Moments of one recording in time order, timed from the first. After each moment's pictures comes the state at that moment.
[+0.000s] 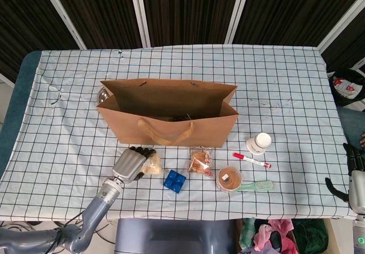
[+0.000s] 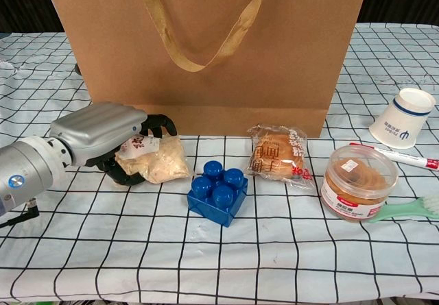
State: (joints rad) left arm -0.59 -1.71 -0.07 -1.50 1.27 1.08 0.57; right arm 0.01 -1.13 0.14 -1.65 -1.34 1.53 -0.07
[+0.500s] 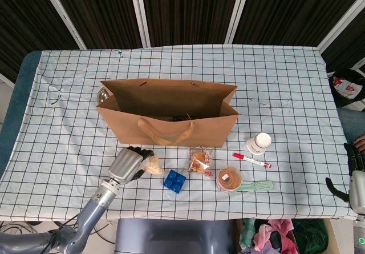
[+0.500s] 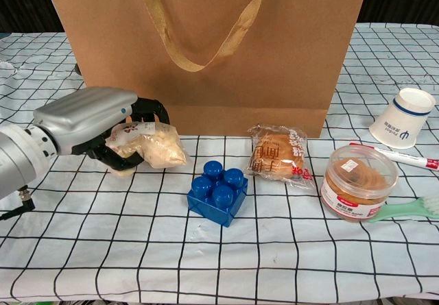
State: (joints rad) left arm -0.56 -1.66 -0.06 -1.57 1.38 1.16 0.43; right arm 0.01 -1.13 0.14 -1.65 -1.34 1.53 -0.07
